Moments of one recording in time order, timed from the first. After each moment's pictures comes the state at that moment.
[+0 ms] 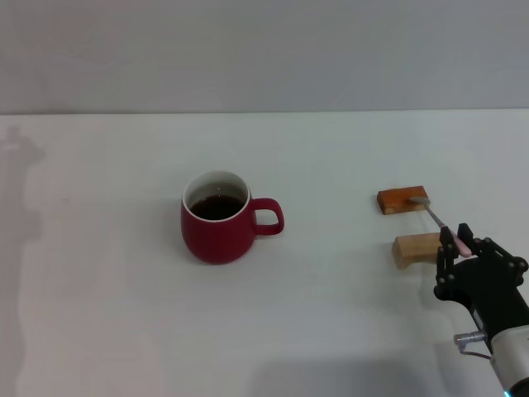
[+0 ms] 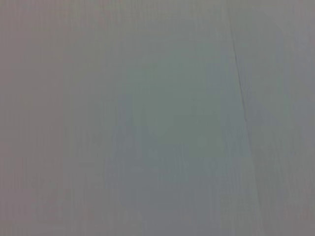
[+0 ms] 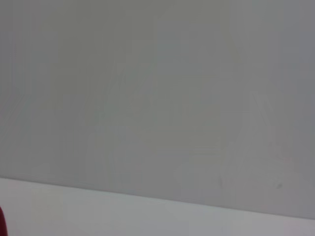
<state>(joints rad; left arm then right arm) -0.48 -2.06 -1.84 -0.34 2.87 0.99 0.08 0.13 2.01 0.40 0.85 -1.80 -1.04 -0.60</state>
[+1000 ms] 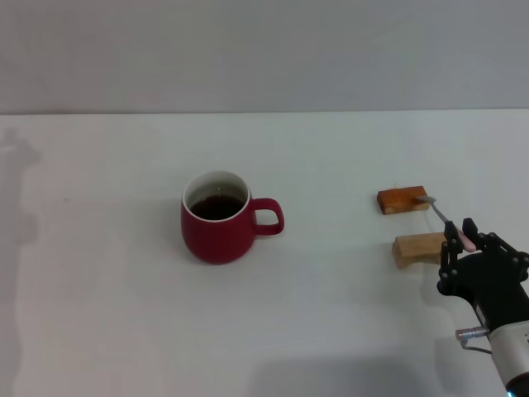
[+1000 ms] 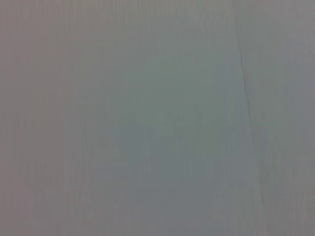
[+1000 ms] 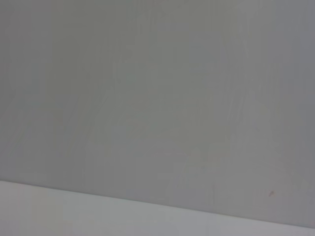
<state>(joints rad) -0.47 -2.06 -1.84 -0.34 2.87 1.00 0.06 0.12 2.02 0.42 0.87 -1.80 -1.04 -0.65</state>
